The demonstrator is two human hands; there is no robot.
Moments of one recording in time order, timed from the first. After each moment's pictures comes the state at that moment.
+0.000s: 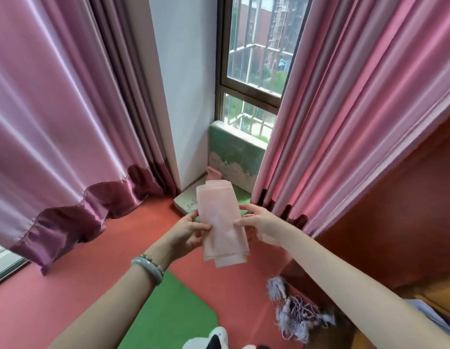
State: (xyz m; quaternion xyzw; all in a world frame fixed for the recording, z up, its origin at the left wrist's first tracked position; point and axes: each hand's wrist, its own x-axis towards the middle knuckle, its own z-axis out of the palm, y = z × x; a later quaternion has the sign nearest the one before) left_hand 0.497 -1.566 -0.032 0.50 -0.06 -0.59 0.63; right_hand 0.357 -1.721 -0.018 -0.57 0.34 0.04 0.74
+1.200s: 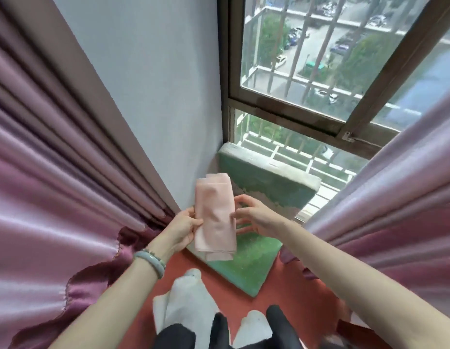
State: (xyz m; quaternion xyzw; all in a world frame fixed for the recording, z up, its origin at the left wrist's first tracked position) left_hand 0.940 -1.909 -0.108 0.61 -0.05 -0.57 0.55; right_hand 0.786 -2.039 -0.088 -0.54 0.36 0.02 0.76
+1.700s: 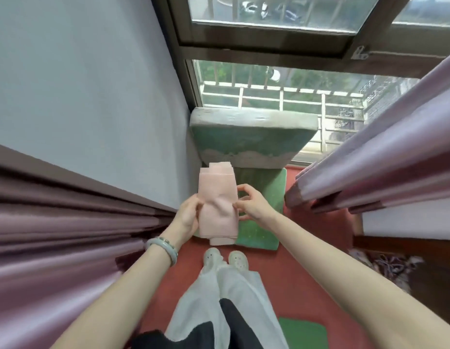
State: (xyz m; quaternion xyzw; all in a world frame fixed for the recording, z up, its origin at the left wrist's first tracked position) left_hand 1.044 -1.988 -0.227 0.64 -0.09 -0.63 0.42; right_hand 0.878 -2.039 -0.210 -0.41 0.57 -0.11 0.71
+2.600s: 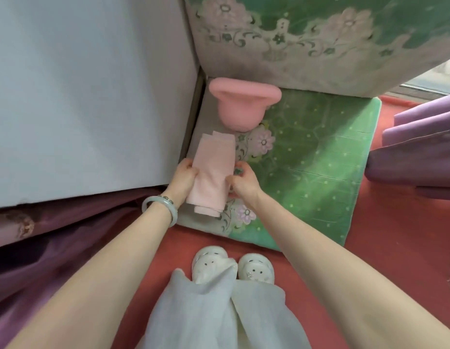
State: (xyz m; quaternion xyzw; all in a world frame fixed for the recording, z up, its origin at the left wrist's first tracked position) left_hand 1.124 -2.040 -0.801 0.76 -0.17 -0.58 0.25; right_hand 0.977 -2.070 -0.797 -0.33 0.66 -0.05 0.68
